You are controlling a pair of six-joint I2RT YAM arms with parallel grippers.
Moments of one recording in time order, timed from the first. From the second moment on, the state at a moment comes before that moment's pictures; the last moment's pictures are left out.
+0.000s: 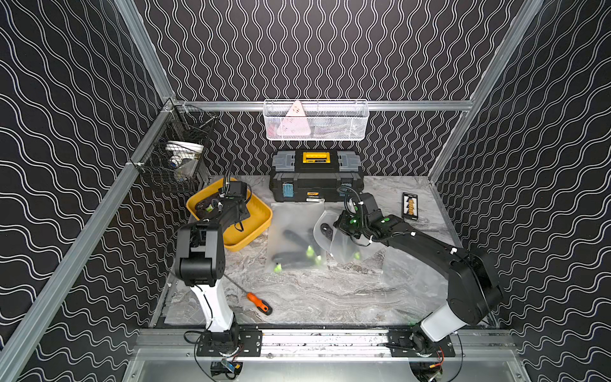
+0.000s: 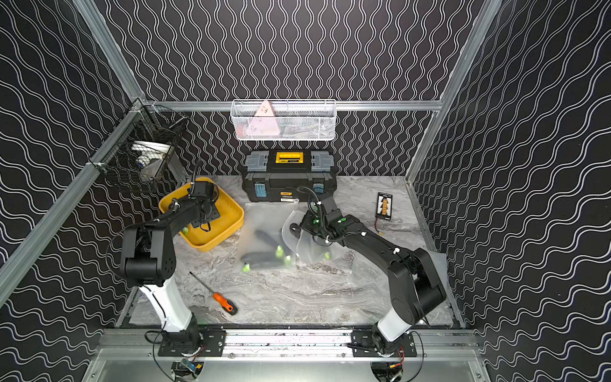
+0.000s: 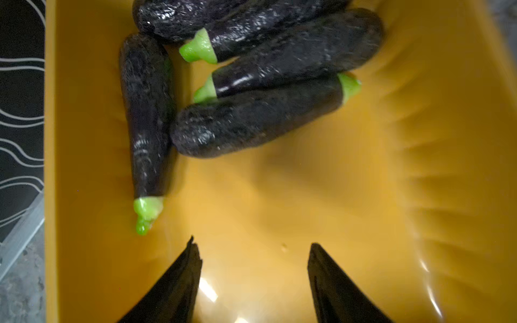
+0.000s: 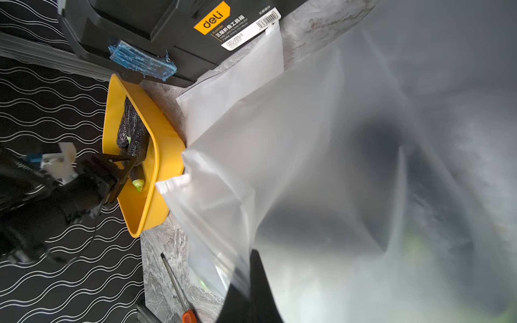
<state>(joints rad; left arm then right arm) 0.10 1.93 1.36 -0.52 -0.40 -0.50 0.56 1.61 1.13 -0.28 -0.17 0.91</state>
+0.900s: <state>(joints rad) 0.25 2.22 1.74 -0.55 -0.34 -0.24 0.56 1.68 1.08 -0.20 -0.24 0.92</state>
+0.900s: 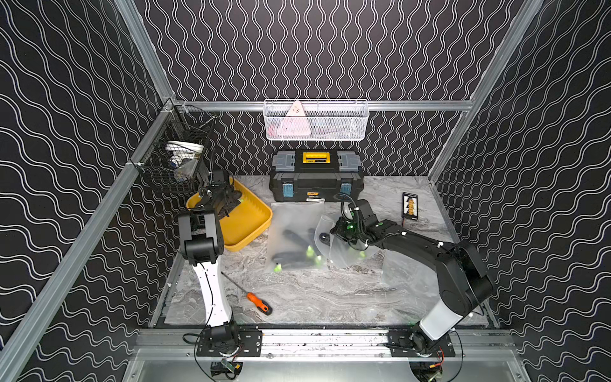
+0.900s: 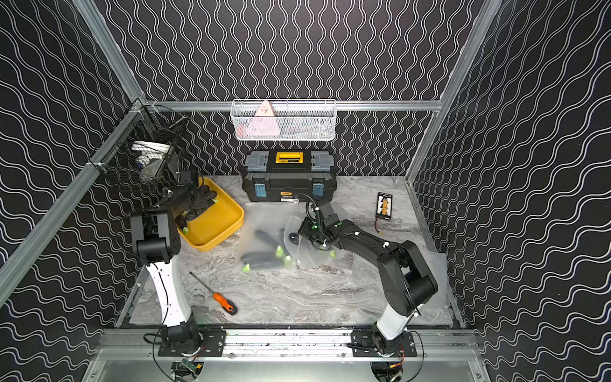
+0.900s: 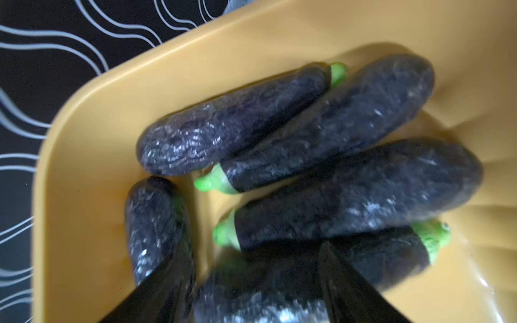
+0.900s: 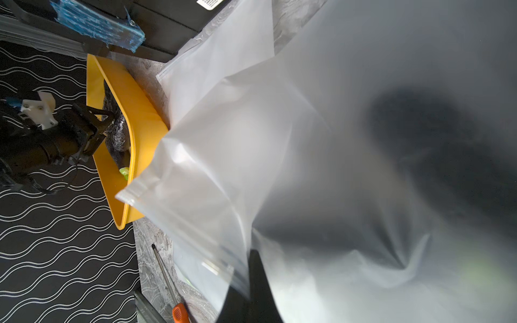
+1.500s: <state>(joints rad) 0.23 2.05 1.51 -0.54 0.00 -0.29 0.56 1.67 1.06 -0.18 -0.25 0.92</state>
